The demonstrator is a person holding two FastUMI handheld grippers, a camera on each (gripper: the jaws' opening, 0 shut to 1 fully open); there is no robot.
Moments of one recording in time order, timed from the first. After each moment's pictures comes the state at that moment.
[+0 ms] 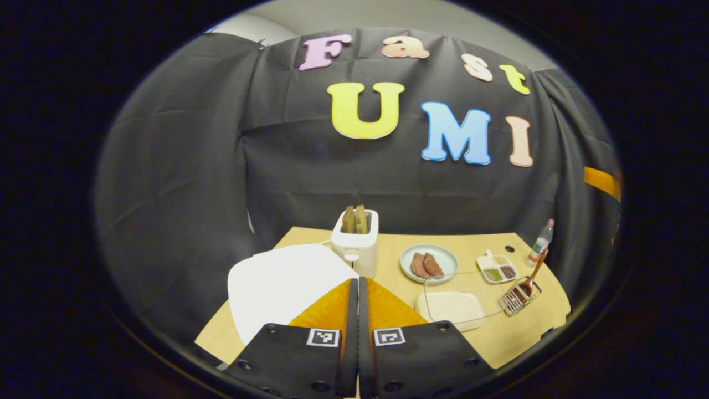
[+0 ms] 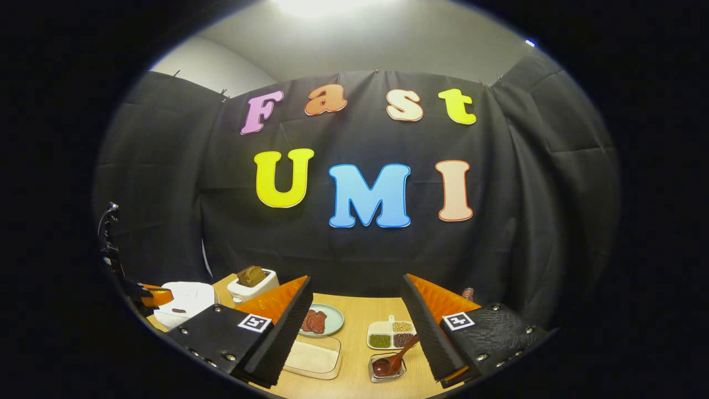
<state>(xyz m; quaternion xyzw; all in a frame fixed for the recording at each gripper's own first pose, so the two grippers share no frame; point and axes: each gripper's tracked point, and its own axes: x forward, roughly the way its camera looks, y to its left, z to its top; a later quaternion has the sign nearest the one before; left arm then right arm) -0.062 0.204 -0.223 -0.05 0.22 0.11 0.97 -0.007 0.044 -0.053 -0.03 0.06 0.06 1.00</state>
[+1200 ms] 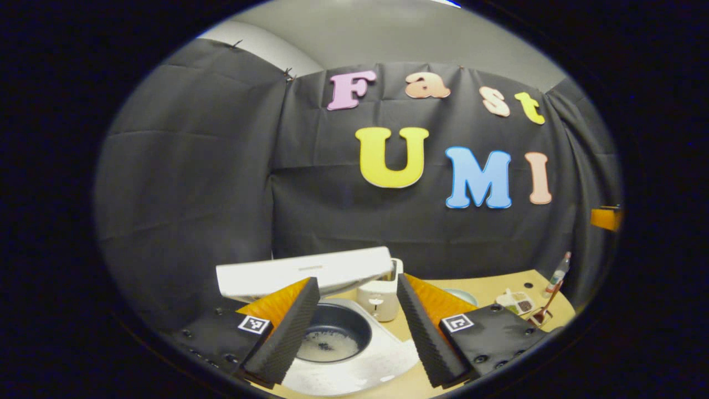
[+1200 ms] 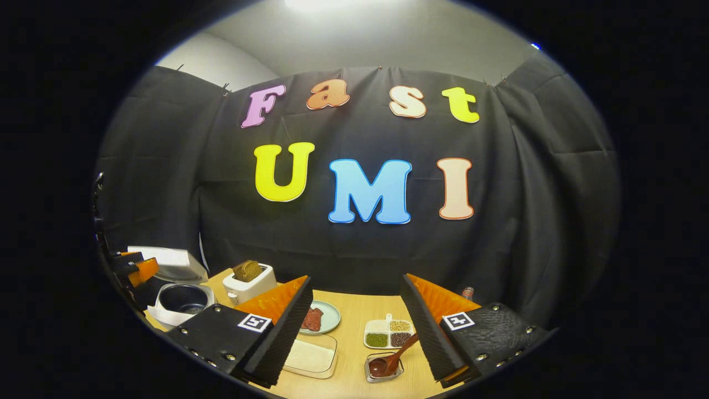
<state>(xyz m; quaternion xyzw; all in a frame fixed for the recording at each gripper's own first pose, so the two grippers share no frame) -0.058 0.224 -0.132 -0.02 0.06 0.15 0.99 0.001 0.044 -0.061 -0.03 0.06 0.06 1.00</state>
